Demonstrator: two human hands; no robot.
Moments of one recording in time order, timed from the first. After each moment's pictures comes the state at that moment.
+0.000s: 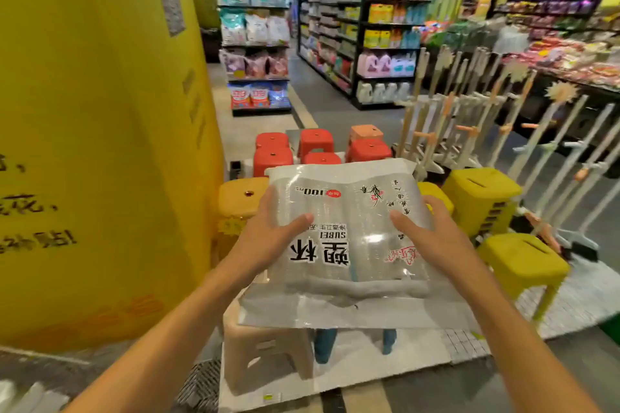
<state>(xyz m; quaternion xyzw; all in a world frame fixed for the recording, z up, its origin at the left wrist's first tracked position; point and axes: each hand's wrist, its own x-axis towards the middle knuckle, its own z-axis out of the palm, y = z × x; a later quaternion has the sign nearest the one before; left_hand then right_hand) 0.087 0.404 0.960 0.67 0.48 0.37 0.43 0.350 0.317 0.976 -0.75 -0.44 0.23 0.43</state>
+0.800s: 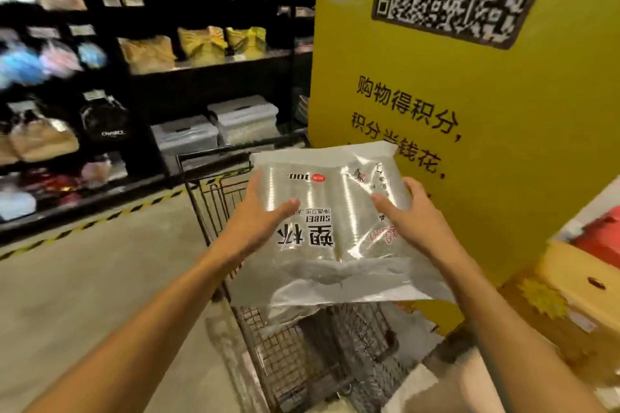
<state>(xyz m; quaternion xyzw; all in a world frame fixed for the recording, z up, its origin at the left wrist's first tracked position) -0.413 0.227 0.935 0.32 0.77 0.52 0.18 -0.235 0.436 0.950 -0.41 -0.81 0.38 0.17</state>
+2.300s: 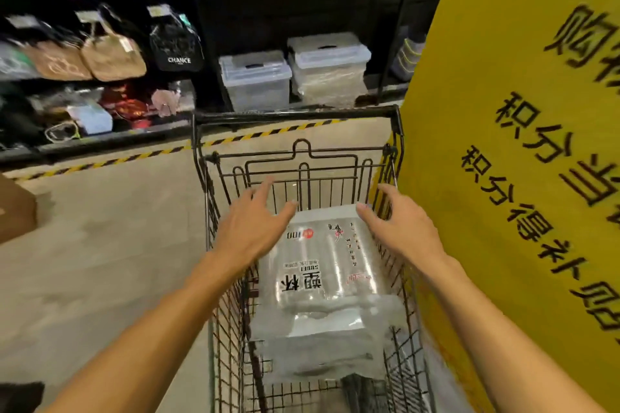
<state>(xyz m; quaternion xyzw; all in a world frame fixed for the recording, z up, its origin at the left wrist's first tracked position) -0.645 0.364 0.767 0.12 0.96 0.23 0.12 -0.558 0.595 0.763 -0.25 -0.94 0.25 -0.02</state>
